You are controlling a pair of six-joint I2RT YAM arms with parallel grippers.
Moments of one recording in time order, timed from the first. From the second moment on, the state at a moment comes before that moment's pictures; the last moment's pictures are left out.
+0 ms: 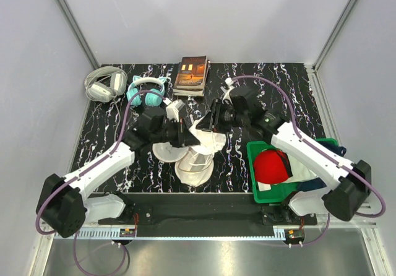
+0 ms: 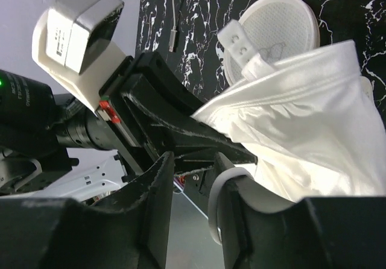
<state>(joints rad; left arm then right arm) -0.58 1.17 0.78 -0.14 0.52 -0.62 0.73 1.33 1.21 -0.41 -0.29 0.88</state>
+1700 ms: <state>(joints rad) -0.46 1.15 0.66 -0.12 0.52 -0.66 0.82 1.31 1.25 -0.60 -0.35 0.61</state>
